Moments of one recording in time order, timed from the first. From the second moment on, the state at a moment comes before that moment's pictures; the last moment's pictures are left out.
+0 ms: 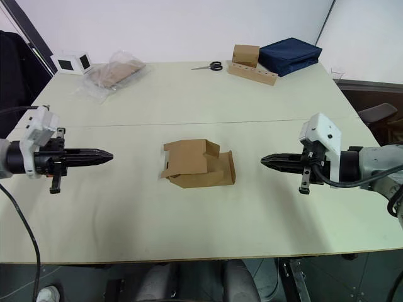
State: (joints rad) left arm -0.35 1.08 0.25 -0.15 -0.69 0.71 -1.28; right arm -0.22 -1.10 -0.32 -0.47 0.76 0.80 1.03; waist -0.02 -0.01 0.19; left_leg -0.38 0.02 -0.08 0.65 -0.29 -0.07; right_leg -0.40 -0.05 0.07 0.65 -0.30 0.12
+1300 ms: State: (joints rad) left arm -0.84 0.45 0.04 0.63 -0.73 1.25 -1.08; right arm -0.16 -0.95 -0.27 -0.72 0.81 0.83 0.69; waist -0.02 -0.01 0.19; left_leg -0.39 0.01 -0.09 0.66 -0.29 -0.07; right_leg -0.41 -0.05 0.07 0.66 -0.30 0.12
